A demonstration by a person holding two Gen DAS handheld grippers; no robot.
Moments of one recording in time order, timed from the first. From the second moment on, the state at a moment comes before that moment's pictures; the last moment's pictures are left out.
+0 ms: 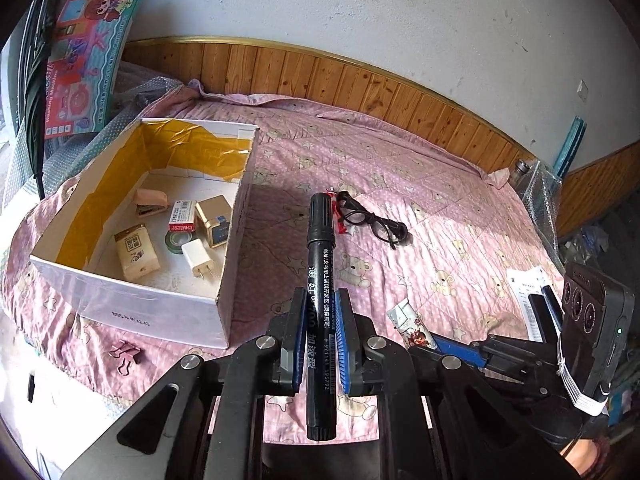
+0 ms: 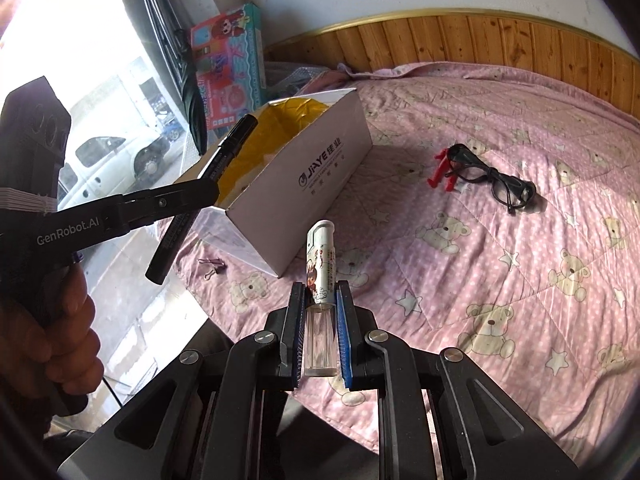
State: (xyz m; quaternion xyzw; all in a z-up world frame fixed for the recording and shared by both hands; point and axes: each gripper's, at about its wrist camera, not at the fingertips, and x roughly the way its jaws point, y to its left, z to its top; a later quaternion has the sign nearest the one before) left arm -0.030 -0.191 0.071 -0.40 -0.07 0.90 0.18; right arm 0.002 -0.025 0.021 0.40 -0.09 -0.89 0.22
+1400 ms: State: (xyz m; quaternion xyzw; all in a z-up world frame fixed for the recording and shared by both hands) left arm -0.156 -0.299 0.078 -0.43 -0.08 0.90 0.09; right arm -0.162 -0.154 0.097 0.37 0.01 -0.87 0.31
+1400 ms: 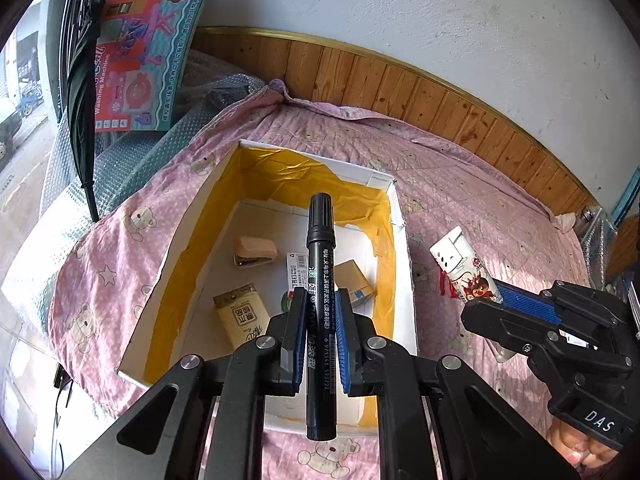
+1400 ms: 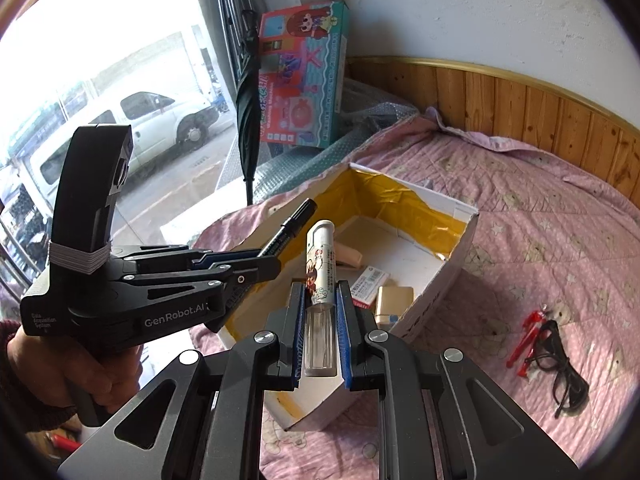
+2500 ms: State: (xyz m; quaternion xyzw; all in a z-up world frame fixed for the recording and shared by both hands) left arm -0.324 -0.315 -0.017 -0.54 -0.25 0.80 0.03; right arm -0.340 -0.194 0.018 0.52 0.12 -0.80 0.27
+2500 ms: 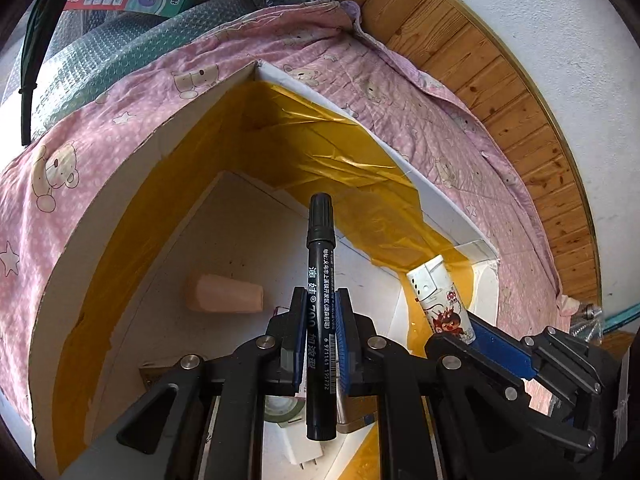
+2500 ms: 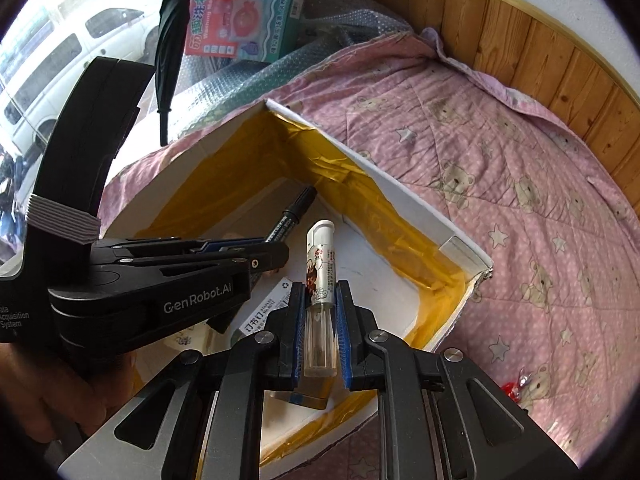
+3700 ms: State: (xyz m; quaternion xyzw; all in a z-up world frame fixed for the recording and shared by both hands) left arm -0.294 -0.305 -0.007 -0.51 -0.24 0.82 0.05; right arm -0.299 -0.155 0.037 0.48 0.05 -0.84 0.25
